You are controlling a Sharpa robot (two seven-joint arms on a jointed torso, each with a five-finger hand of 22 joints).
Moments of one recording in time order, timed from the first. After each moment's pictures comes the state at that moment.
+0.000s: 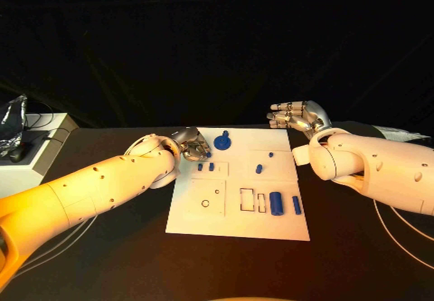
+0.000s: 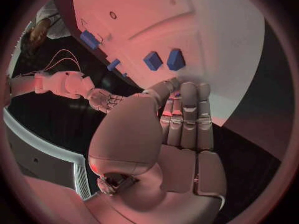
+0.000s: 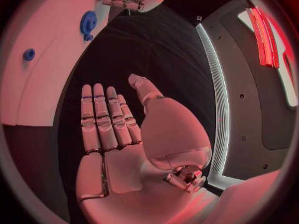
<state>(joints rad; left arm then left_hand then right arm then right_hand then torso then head) 1.17 -0.51 0.05 1.15 -1.29 -0.22 -0.15 1.44 -0.07 0.37 -0.10 0.26 1.01 0.13 0.06 0.06 1.24 0.08 0.07 0.07 1.10 0.01 1.20 0.40 0.15 1.01 0.02 0.72 1.31 1.27 -0.82 -0.09 1.35 -0.27 -0.56 0.34 1.26 0.01 0.07 -0.20 0.53 0.88 0.22 0.06 0.06 1.04 0.17 0.06 0.06 1.04 0.16 0.06 0.06 0.08 0.88 0.17 0.16 0.07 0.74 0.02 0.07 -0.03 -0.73</state>
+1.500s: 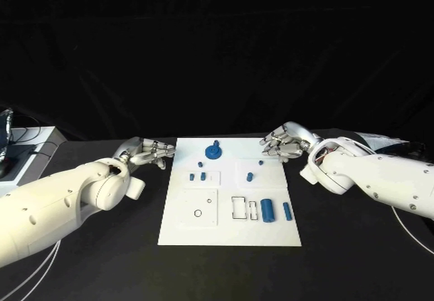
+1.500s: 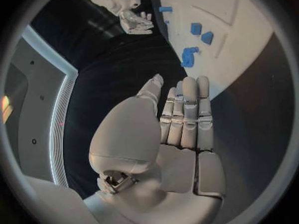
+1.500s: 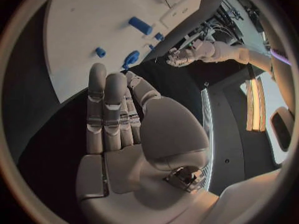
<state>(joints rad) 1.10 -0.77 0.11 1.27 -0.44 -0.23 0.13 1.39 -0.03 0.01 0.06 0.26 1.05 0.12 0.07 0.06 1.15 0.07 0.24 0.07 1.10 0.01 1.05 0.33 0.13 1.06 0.02 0.50 1.14 1.25 -0.90 -0.09 1.38 -1.02 -0.42 0.12 1.29 0.00 0.15 -0.25 0.31 1.08 0.15 0.07 0.06 1.24 0.07 0.06 0.06 1.46 -0.04 0.80 0.52 0.10 1.24 -0.06 0.68 0.39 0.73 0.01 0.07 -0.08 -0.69</state>
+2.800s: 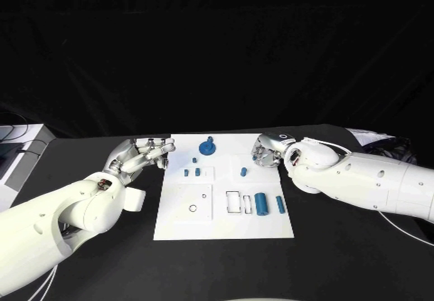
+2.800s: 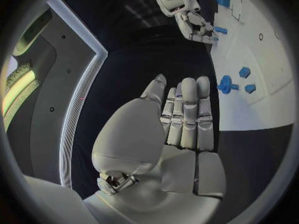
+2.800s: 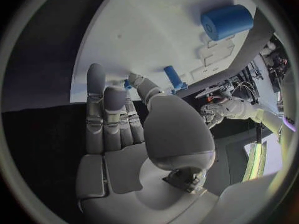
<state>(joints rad) 0.95 -0.88 0.22 1.56 -0.28 -0.26 0.34 1.45 0.02 -0.06 0.03 0.26 1.05 0.13 0.07 0.06 1.14 0.09 0.15 0.07 1.14 0.02 1.05 0.44 0.13 1.08 0.02 0.53 1.20 1.21 -0.80 -0.10 1.34 -1.61 -0.33 -0.23 1.30 -0.11 0.27 -0.14 0.33 1.11 0.15 0.07 0.07 1.15 0.09 0.06 0.06 1.43 -0.01 1.00 0.61 0.13 1.27 -0.03 0.69 0.52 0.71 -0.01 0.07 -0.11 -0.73</state>
